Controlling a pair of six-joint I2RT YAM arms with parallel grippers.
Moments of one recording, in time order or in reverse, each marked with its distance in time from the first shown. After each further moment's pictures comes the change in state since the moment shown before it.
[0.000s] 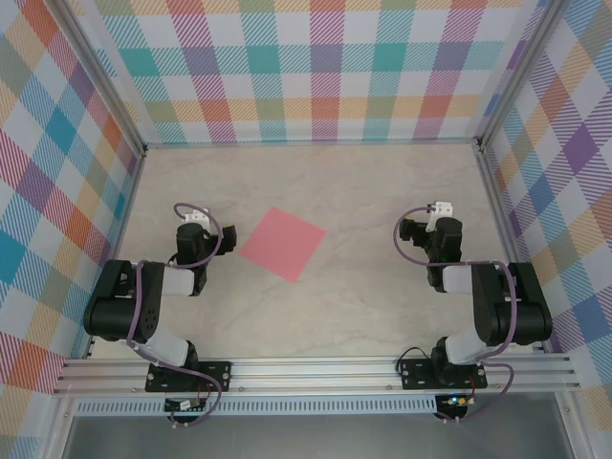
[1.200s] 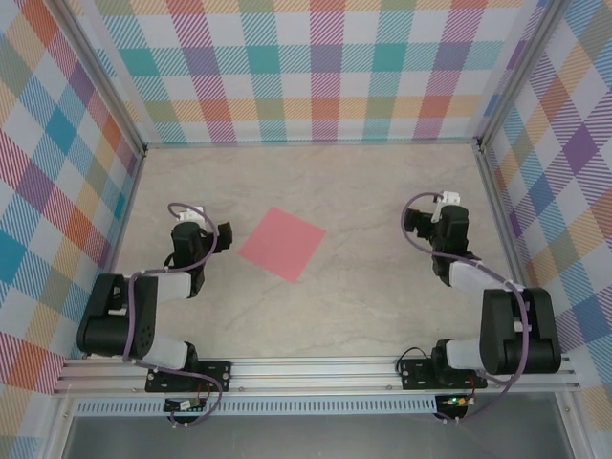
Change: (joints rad) left arm 0.000 -0.162 0.002 -0.124 -0.070 -0.028; right arm 0.000 -0.204 0.167 -0.413 0.013 0.100
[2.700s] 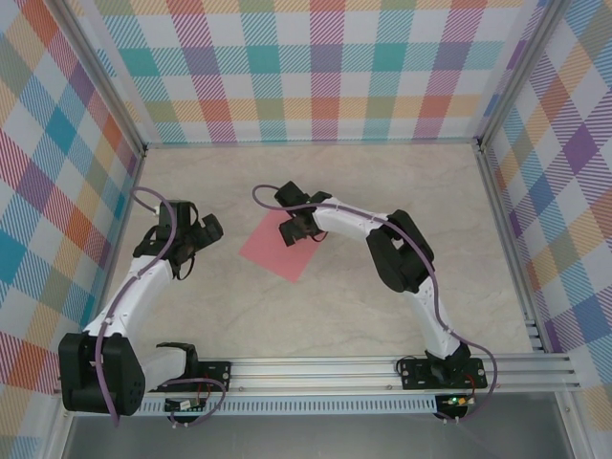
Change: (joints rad) left arm 0.000 -0.245 0.375 -1.040 0.013 -0.389; right arm 0.739 0.941 1.165 -0.990 0.217 0.124
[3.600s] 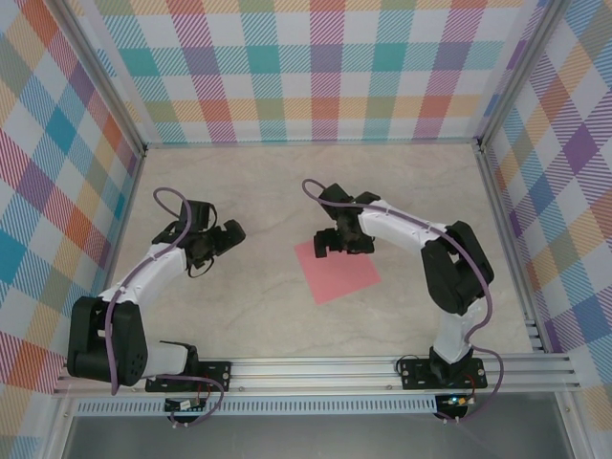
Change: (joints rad) left arm -0.092 0.163 0.003 0.016 0.205 -0.161; right arm -0.096 -0.370 -0.358 -0.178 -0.279 0.216
